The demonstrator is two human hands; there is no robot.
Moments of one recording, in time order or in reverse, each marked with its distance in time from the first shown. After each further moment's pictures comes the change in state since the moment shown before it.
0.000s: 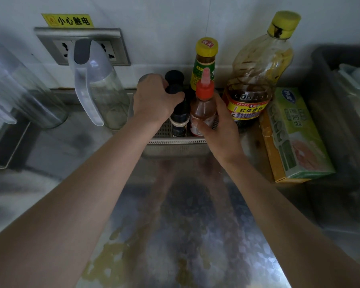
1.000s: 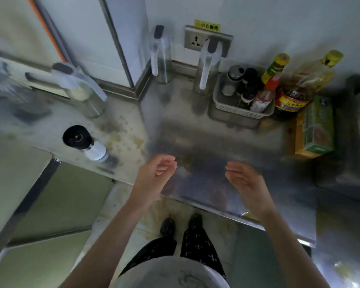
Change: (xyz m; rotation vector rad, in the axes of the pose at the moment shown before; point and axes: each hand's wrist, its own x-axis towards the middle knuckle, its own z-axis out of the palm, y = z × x) left_hand -0.339 -0.112 -0.172 -0.548 -0.037 -0.326; right_hand -0.261 -0.122 -0.017 -0.010 -0.419 0.297
